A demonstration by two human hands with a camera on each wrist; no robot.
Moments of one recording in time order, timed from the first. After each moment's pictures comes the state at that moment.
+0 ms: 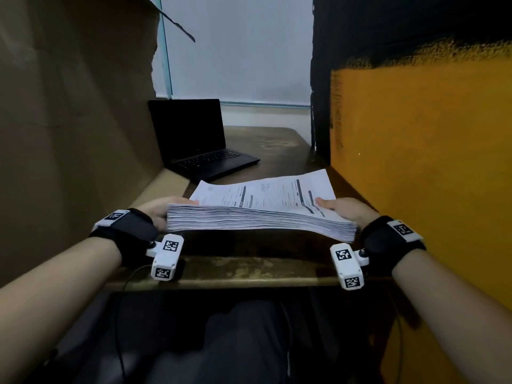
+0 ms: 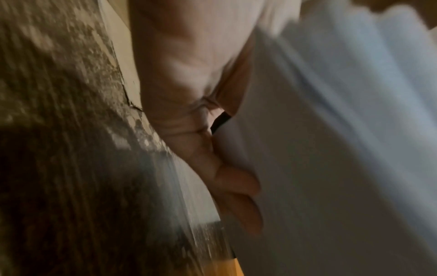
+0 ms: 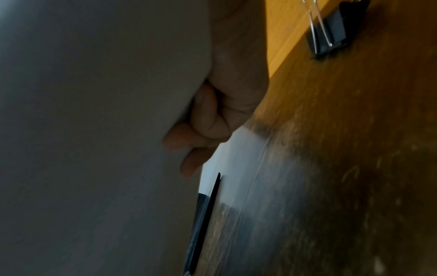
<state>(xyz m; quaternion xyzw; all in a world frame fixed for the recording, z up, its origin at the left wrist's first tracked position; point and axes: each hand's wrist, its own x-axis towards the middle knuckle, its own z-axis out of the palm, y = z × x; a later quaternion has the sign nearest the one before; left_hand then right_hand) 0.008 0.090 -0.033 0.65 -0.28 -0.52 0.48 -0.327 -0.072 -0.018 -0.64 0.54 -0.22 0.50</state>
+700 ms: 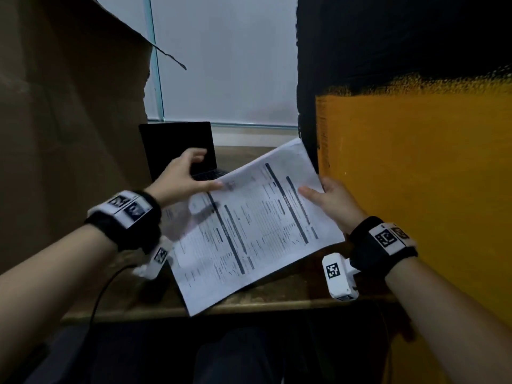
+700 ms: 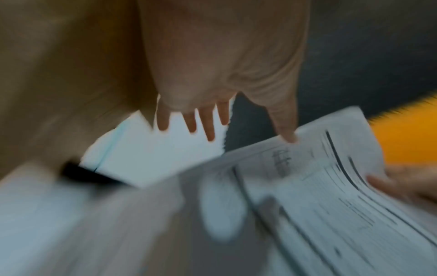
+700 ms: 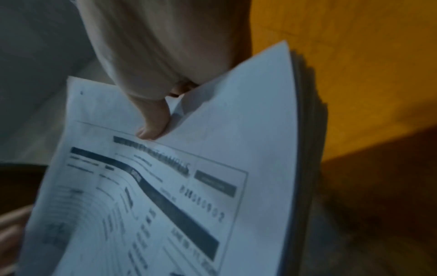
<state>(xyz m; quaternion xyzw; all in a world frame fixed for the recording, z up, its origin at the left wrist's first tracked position) -0.033 0.071 0.055 0.68 -0.59 -0.06 0.43 -0.318 -0.046 0.032 -0.74 0.33 -0.39 0.43</state>
